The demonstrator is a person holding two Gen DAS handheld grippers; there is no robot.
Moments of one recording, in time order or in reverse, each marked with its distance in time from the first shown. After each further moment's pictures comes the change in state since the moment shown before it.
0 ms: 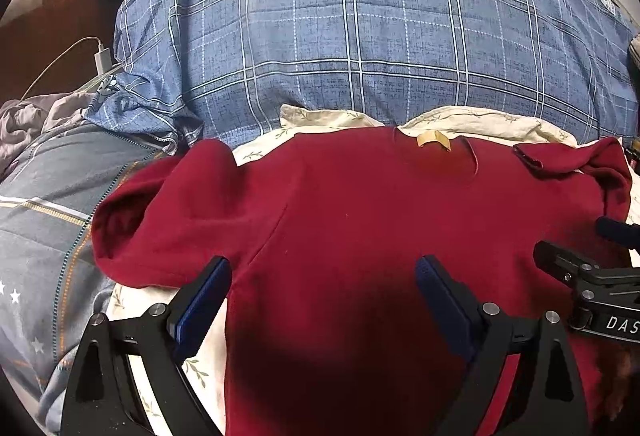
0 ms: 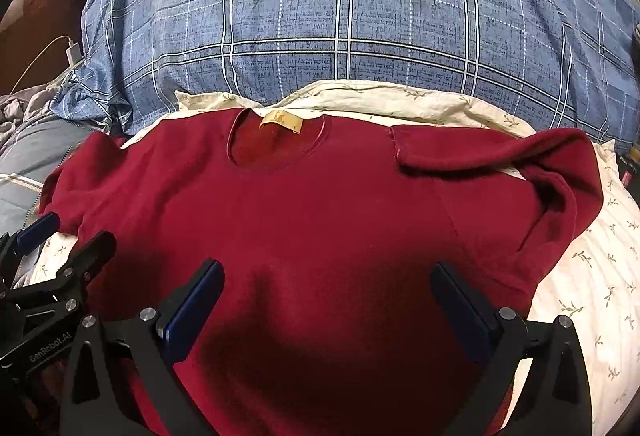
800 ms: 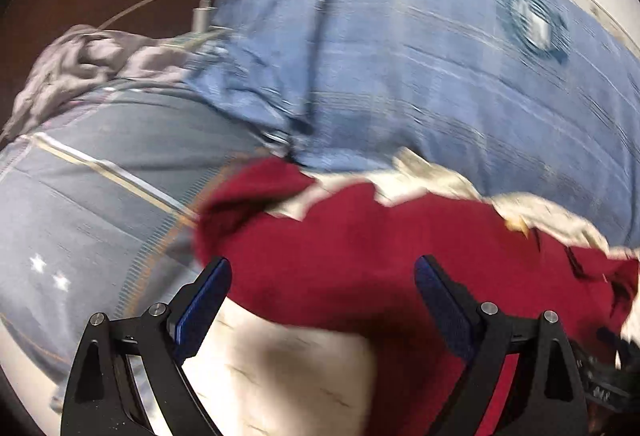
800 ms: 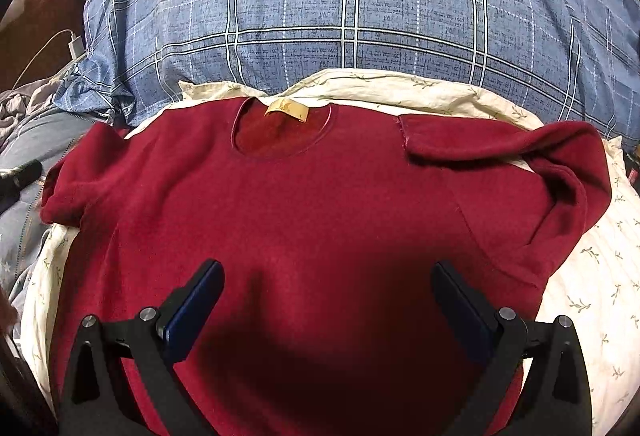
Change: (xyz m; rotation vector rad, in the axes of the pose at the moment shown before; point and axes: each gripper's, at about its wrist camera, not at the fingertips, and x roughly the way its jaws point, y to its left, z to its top) left arm -0.023 0.125 0.031 -0.318 -0.014 0.108; right arm 0.005 0.001 -0.003 0.003 0.031 0.021
